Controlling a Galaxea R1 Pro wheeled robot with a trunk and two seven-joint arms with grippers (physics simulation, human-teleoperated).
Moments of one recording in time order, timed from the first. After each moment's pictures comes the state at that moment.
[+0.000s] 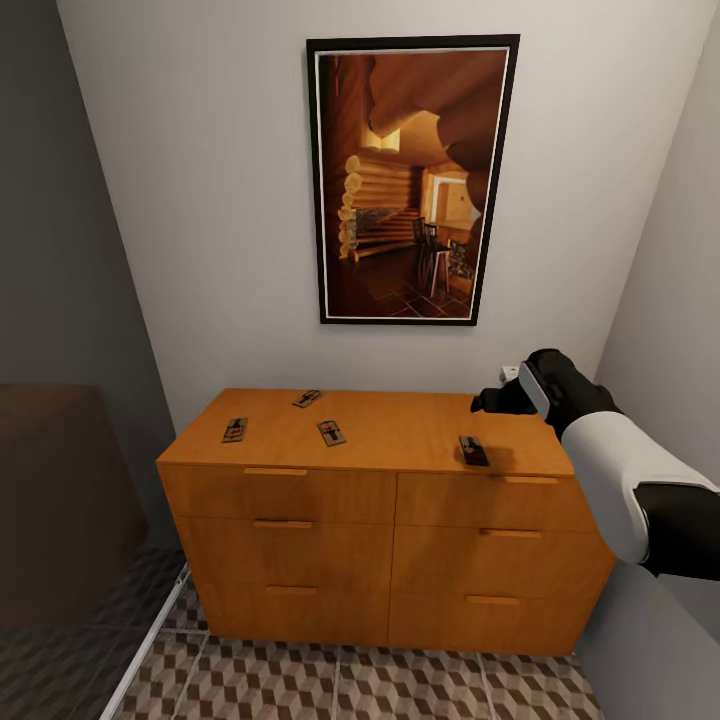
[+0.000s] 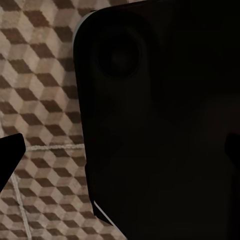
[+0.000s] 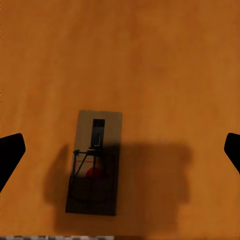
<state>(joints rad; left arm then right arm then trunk) 0.09 0.03 -0.06 -0.09 -0.01 -0.13 -0.03 -1.32 -0.12 0.01 -0.43 0.00 0.96 0.10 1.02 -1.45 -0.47</state>
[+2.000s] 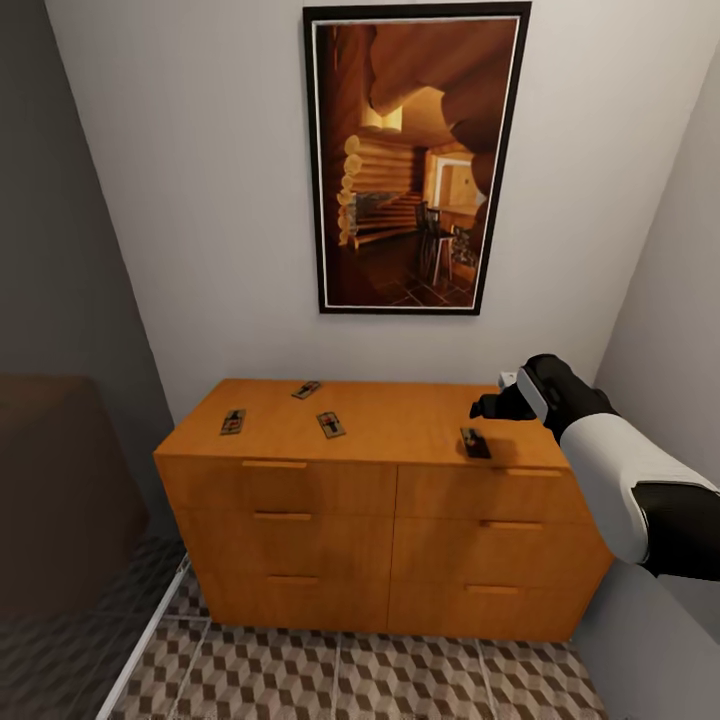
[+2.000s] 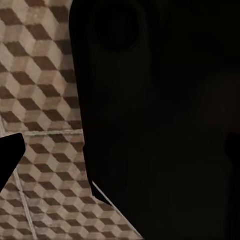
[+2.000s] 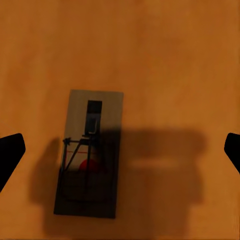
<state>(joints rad) 0.09 0.03 -0.06 -0.07 -0.01 -0.13 -0.03 -1.32 -0.12 0.02 -0.39 0.00 0.95 0.10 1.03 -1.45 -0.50</state>
